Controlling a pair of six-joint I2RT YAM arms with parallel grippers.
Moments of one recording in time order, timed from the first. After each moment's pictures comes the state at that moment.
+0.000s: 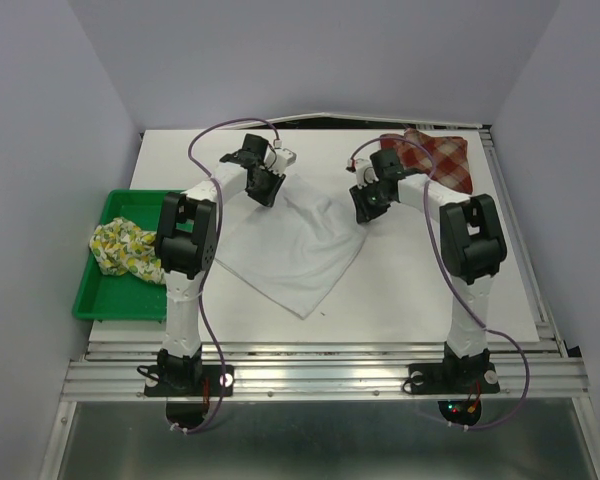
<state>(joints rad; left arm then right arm) -0.31 2.19 1.73 -0.58 0.21 0.29 0.30 2.09 1.53 -0.50 -0.29 -0.21</state>
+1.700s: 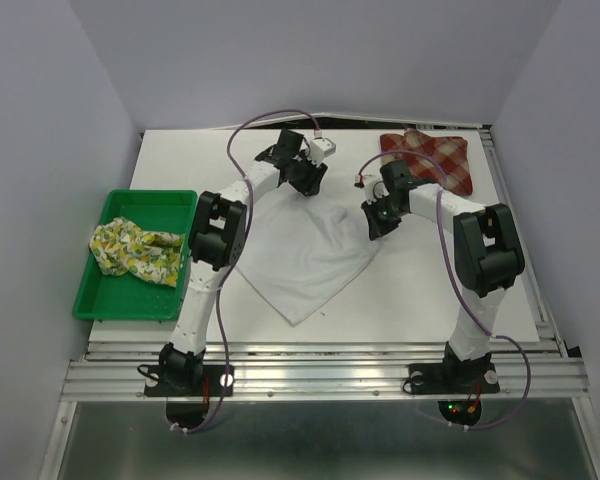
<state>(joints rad) -0.43 2.45 2.09 -0.44 0.39 0.30 0.28 1.94 1.35 -0.57 -0.31 -0.26</state>
